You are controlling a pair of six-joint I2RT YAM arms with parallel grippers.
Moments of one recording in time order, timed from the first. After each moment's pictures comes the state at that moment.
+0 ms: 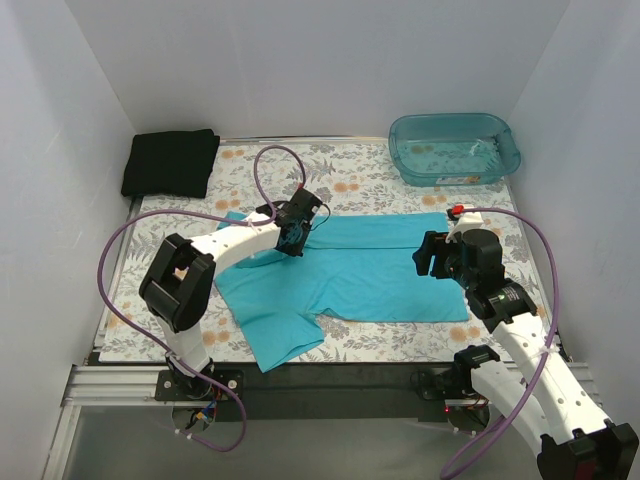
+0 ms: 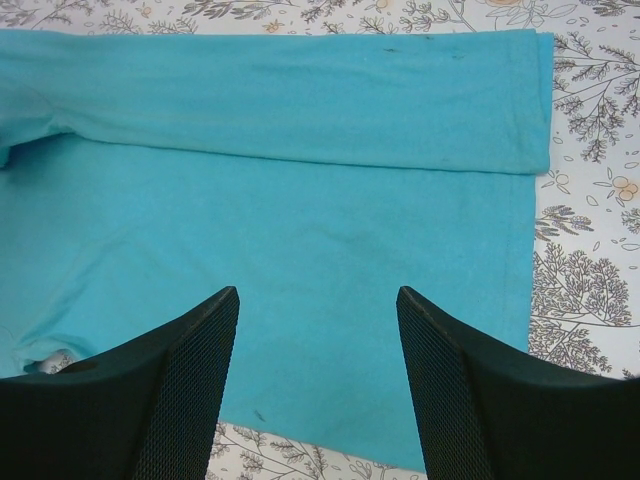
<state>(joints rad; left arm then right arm) -0.67 1.79 1.24 -0.56 -0.32 -0.19 0.32 0.71 0.62 -0.42 -0.01 0.24</state>
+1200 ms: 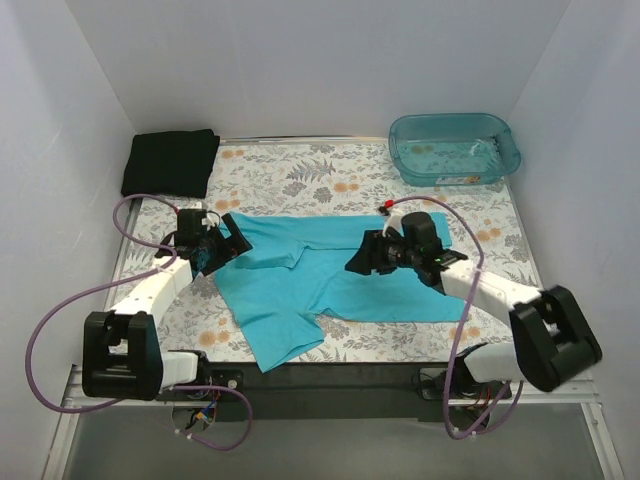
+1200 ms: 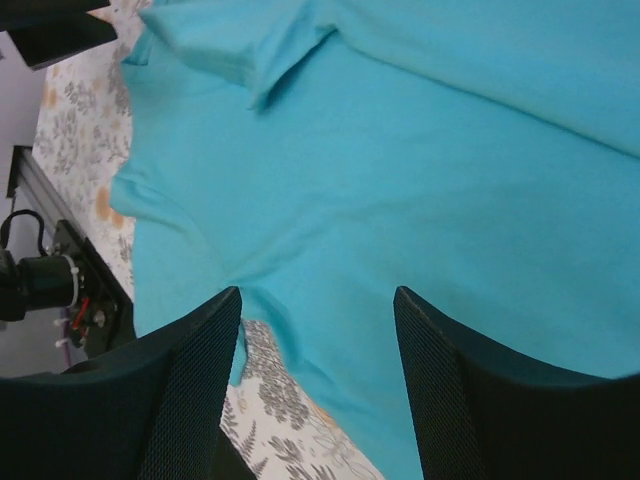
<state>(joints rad) -0.08 1.26 0.71 -0.29 0.13 -0.59 0.48 1.27 0.62 0.06 -0.48 0.47</state>
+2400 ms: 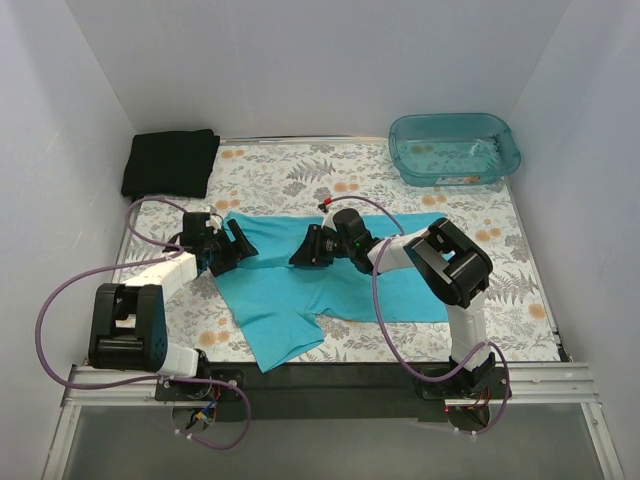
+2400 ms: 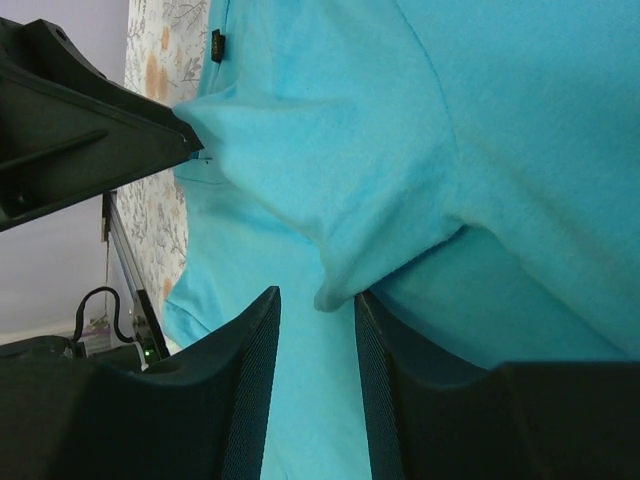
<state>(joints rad) -0.05 1.42 0.66 -0.13 0.28 -0.57 0.74 2.03 1.00 0.53 -0.49 0.83</state>
